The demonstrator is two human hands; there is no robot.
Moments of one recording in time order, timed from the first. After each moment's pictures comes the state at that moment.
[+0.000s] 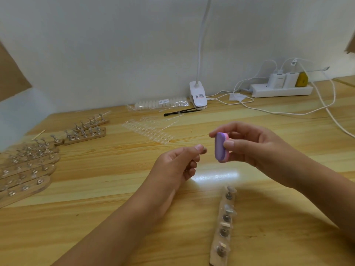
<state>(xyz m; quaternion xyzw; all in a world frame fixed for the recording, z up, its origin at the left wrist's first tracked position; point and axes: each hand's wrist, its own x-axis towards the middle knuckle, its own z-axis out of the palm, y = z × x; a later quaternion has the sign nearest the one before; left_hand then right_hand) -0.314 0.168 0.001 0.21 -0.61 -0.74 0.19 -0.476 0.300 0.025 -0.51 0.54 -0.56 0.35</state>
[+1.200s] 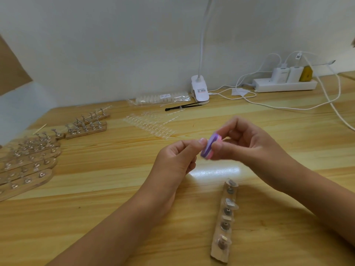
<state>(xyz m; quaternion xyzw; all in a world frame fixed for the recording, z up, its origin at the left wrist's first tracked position) -0.314 0.171 -0.003 0.23 -0.64 -0.70 0.23 -0.444 0.295 0.024 -0.46 0.55 -0.63 0.30</state>
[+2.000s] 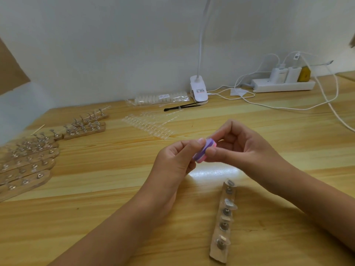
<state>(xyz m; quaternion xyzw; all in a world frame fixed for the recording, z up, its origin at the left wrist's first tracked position) -0.314 0.175 0.000 0.23 -0.63 -0.71 0.24 -0.441 0.293 0.020 -0.47 0.54 -0.63 0.31</state>
